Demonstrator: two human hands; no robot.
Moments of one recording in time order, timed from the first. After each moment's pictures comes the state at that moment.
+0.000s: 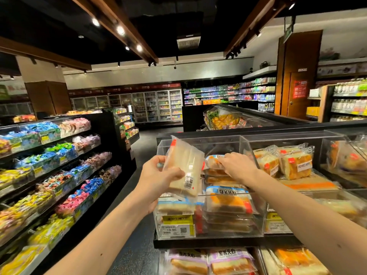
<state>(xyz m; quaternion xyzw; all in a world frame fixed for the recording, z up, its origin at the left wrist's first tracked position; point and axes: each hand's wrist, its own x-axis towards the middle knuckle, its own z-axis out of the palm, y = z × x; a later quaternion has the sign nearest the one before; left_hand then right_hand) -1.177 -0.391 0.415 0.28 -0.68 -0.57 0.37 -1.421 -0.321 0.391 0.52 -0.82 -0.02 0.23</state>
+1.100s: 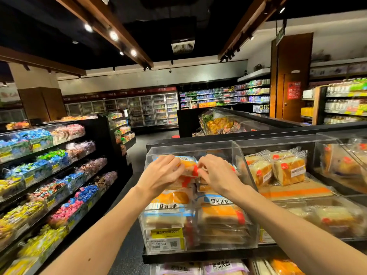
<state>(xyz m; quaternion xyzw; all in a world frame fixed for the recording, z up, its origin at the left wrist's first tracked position) -1.251 -0.487 0.392 -0.07 -0.81 0.42 0.39 -1.388 -0.321 0.395 0.57 -0.76 0.27 0.17</state>
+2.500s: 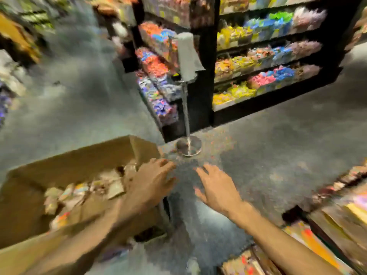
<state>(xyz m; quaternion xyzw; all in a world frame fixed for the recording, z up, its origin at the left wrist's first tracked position) -0.708 -0.202 0.147 0.65 -0.74 0.05 0.16 -0.910 -0.264 0.135 0.92 -0.38 0.06 -0.06</state>
